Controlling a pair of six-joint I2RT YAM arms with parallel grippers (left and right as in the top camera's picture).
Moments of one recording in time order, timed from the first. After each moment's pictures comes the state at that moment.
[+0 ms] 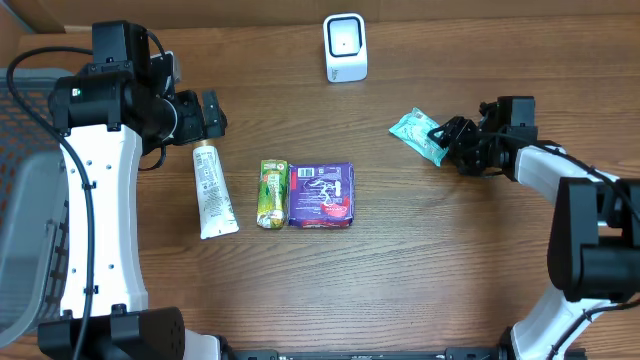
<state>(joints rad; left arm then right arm) 0.09 1.64 1.81 -1.35 0.12 -0.16 -0.04 1.96 1.06 -0.11 -0.58 0.69</state>
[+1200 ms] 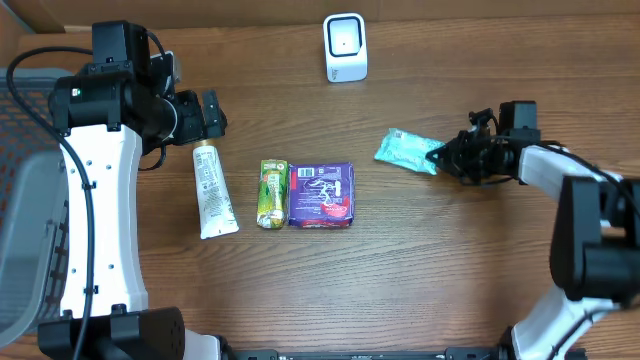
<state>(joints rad) 0.09 1.64 1.81 -1.35 0.12 -0.16 -0.06 1.90 1.06 -0.34 -0.75 0.46</state>
